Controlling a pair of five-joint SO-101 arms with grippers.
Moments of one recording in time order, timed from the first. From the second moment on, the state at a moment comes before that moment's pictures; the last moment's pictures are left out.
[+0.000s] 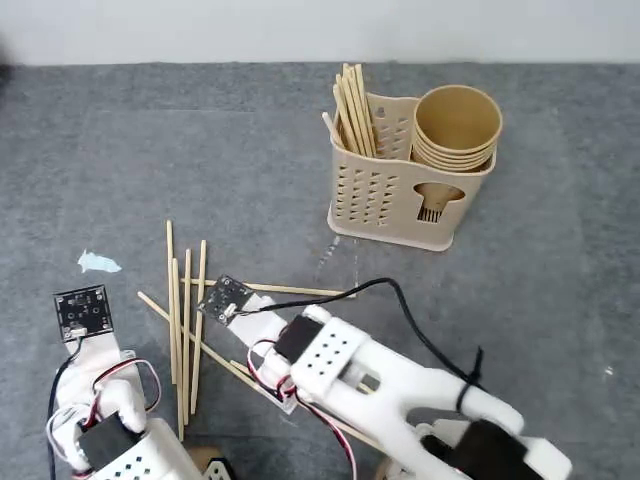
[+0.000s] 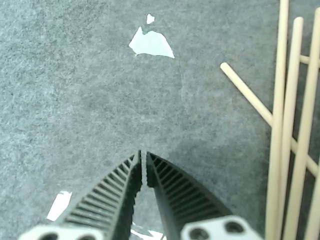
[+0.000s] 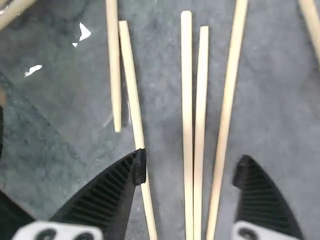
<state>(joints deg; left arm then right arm) -40.8 -103.3 95.1 73.1 -12.0 -57.2 -14.2 43.8 63.6 -0.9</state>
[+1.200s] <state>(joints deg) -40.8 -103.3 95.1 73.1 -12.0 -50.5 -1.6 42.5 56.3 -0.8</state>
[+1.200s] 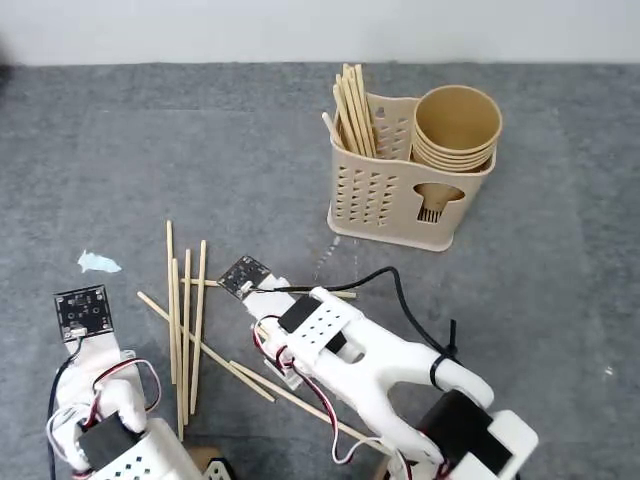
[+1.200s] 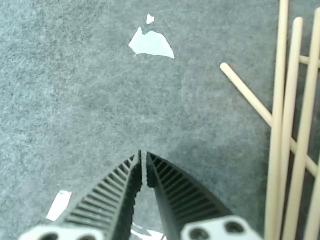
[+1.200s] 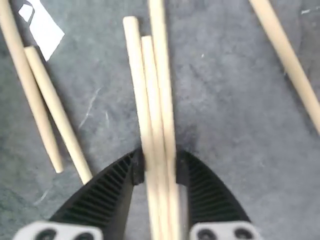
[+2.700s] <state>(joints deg) -40.9 -103.3 95.1 73.1 -12.0 -31.0 -40.1 19.6 62.2 11.0</state>
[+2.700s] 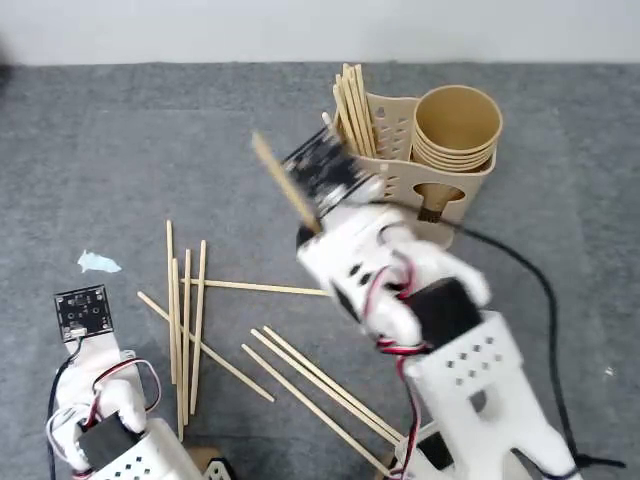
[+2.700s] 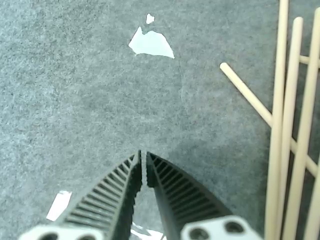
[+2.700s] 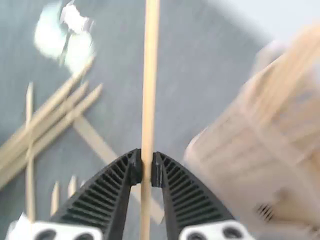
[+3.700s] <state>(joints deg) -40.8 -103.3 95.1 73.1 -12.0 -17.2 -40.4 56.3 -17.8 11.0</state>
